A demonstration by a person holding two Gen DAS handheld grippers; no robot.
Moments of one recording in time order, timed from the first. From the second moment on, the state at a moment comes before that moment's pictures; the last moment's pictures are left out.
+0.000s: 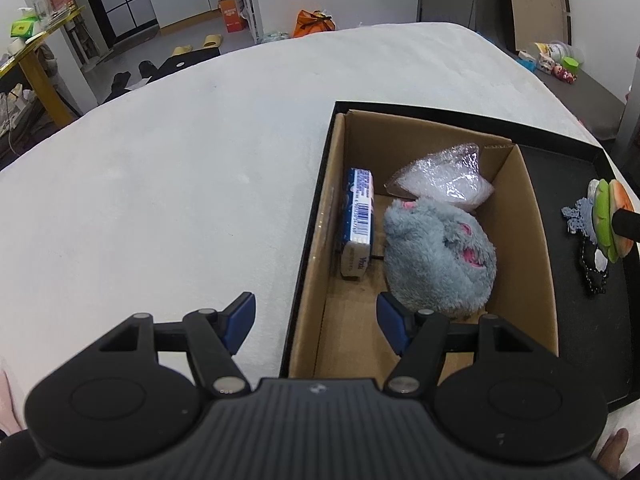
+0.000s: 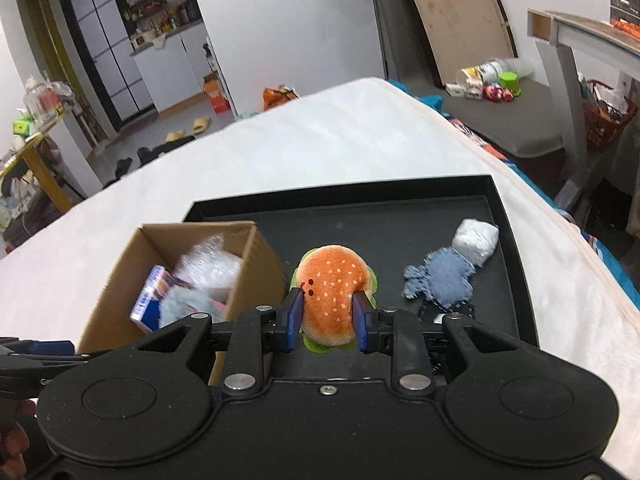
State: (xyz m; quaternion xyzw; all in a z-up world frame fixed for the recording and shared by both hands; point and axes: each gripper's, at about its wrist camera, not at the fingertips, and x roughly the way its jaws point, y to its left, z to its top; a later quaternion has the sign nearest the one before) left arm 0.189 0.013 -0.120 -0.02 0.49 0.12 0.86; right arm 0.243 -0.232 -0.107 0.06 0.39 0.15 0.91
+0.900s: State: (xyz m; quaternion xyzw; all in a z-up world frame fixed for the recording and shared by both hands) left arm 0.173 0.038 -0.128 -0.07 0.49 0.08 0.87; right arm 0.221 -0.176 -0.085 0.08 0.35 0.23 0.91
